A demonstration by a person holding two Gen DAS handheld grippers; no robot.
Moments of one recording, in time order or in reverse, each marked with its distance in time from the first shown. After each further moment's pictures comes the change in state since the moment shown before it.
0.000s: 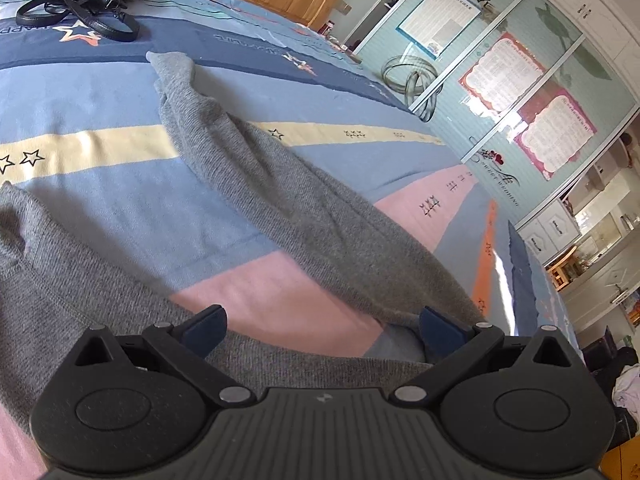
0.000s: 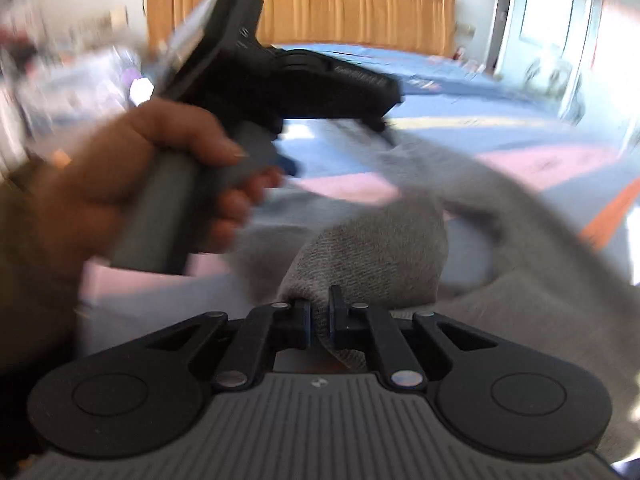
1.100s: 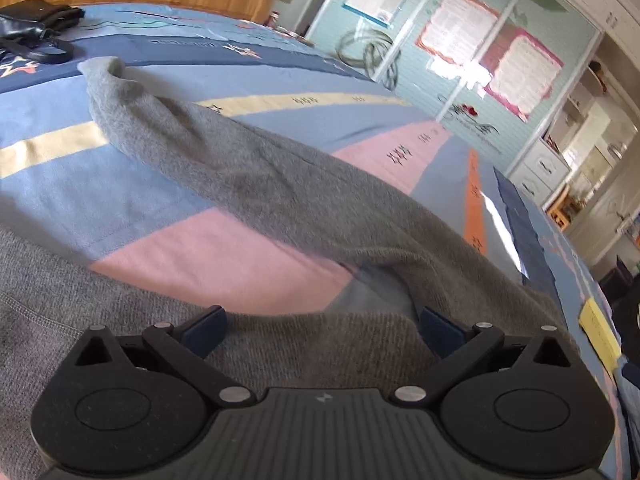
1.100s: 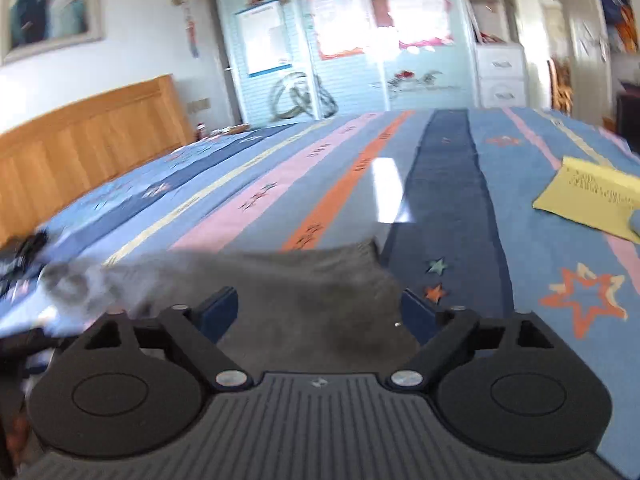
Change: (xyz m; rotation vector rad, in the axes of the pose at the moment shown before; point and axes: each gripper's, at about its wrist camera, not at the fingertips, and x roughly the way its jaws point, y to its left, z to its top) left arm 0.043 -0.042 -0.045 0.177 0.015 0.013; right arm -0.124 -0.234 -0.062 0.628 -0.301 -0.514
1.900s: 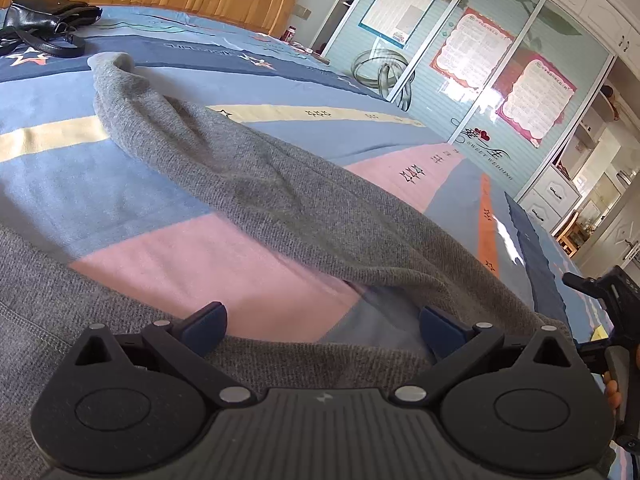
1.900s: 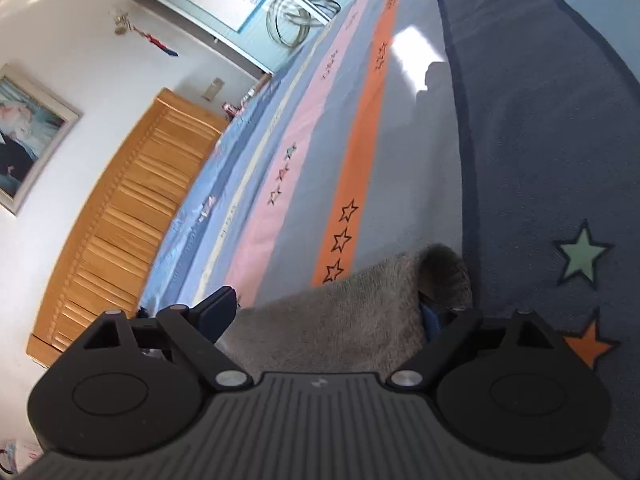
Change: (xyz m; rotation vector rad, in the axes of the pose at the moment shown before) left arm 0.021 -0.003 -0.005 -0.022 -0.052 0.017; right arm 0.224 -0.026 0.023 0.493 0.299 0.369
